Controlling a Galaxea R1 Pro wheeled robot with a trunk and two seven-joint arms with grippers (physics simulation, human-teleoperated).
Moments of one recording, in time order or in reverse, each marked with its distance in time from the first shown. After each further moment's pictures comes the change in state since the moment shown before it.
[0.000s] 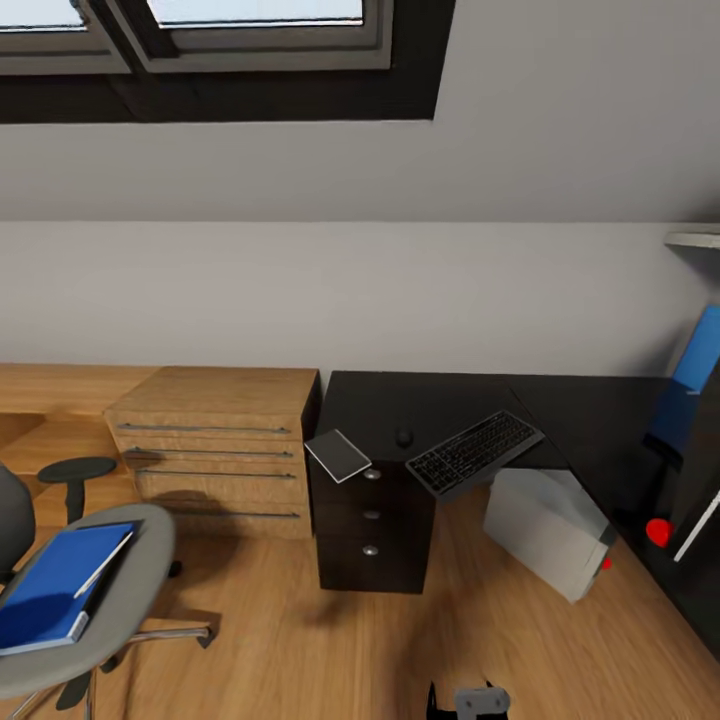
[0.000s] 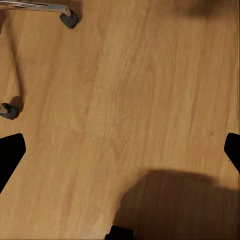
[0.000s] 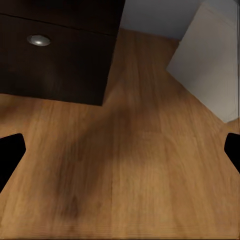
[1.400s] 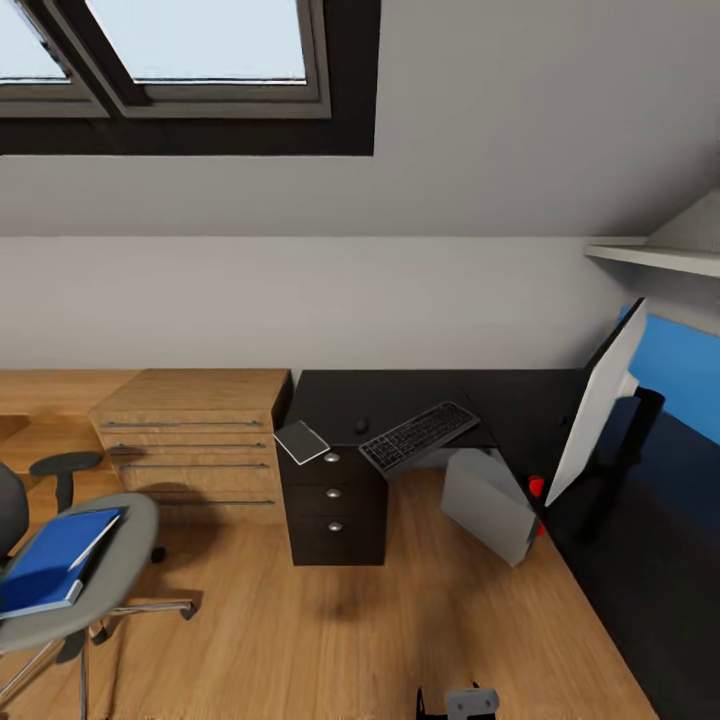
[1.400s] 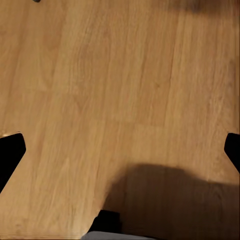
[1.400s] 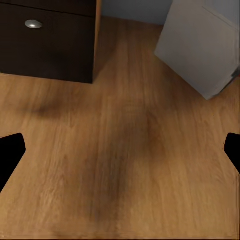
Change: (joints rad) left arm 0.000 -0.044 0.006 0.019 0.004 -0.008 -0.001; right arm 0.000 0.009 0.009 0.008 -0.017 -0.006 0.086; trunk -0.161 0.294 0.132
